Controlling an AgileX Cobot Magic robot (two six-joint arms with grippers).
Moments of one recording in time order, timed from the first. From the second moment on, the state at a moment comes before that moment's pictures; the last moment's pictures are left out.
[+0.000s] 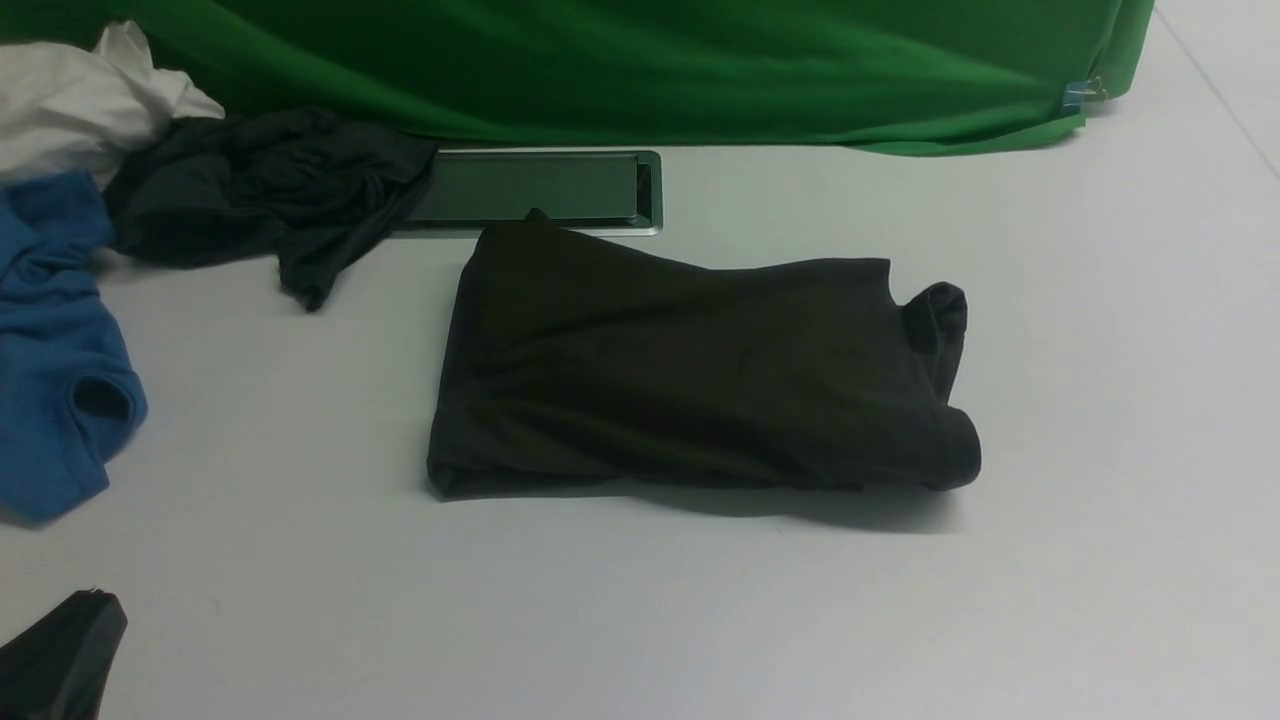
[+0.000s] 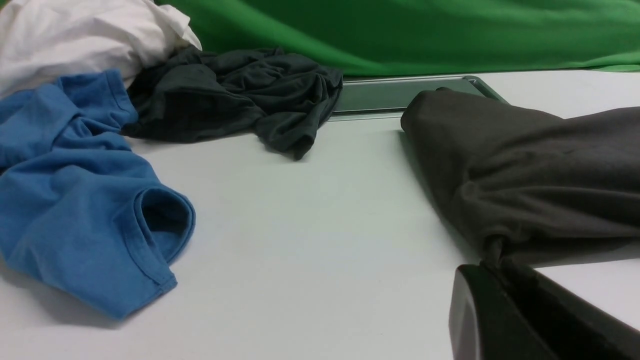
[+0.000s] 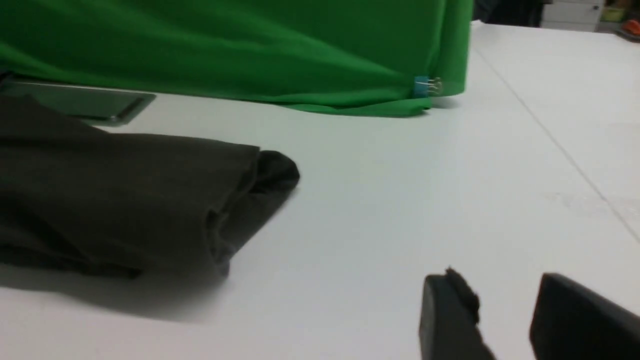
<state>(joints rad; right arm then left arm) 0.01 0.00 0.01 0.13 0.25 -0.19 -0.05 0.00 0.01 -0.01 0.26 0.05</state>
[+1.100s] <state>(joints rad) 0.01 0.00 0.01 0.13 0.25 -0.19 0.01 0.00 0.01 -0.01 0.25 0.05</state>
